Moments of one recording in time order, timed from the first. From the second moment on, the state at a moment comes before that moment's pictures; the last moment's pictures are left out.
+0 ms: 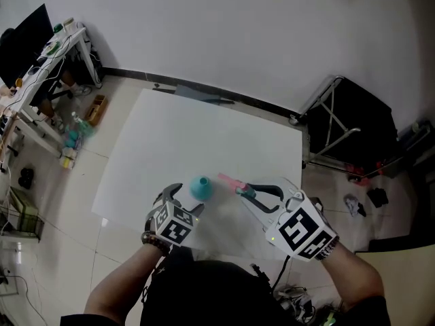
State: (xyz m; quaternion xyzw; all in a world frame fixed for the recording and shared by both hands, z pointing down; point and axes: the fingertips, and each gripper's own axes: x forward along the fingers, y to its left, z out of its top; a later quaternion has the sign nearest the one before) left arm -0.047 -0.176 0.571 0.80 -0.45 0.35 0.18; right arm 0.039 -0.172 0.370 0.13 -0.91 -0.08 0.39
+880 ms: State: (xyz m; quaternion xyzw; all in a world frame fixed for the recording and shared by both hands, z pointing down) left arm -0.023 -0.205 0.613 0.82 -0.39 0.40 0.13; right arm 0.011 -0.170 0.383 0.08 -0.87 -0.07 0.47
